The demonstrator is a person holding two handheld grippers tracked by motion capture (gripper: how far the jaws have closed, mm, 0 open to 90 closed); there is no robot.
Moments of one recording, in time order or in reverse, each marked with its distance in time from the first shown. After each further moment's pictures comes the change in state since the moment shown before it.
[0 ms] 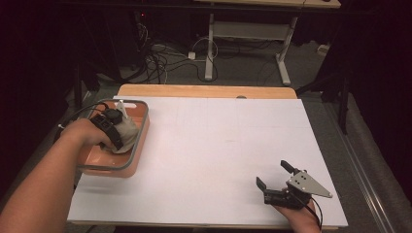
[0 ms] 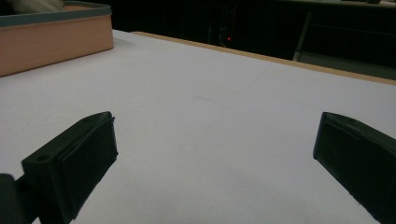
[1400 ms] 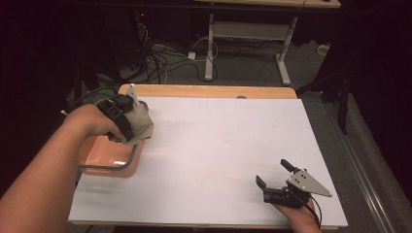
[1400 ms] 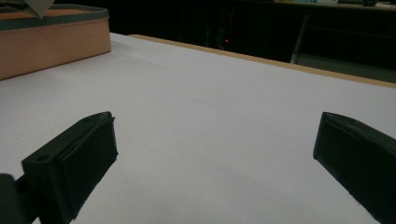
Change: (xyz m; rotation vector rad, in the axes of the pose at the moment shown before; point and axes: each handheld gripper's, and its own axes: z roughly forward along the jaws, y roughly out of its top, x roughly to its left) left arm -0.065 0.012 -0.074 -0.043 0.005 0.053; right arm -0.001 0.002 0.002 -0.010 -0.009 0.003
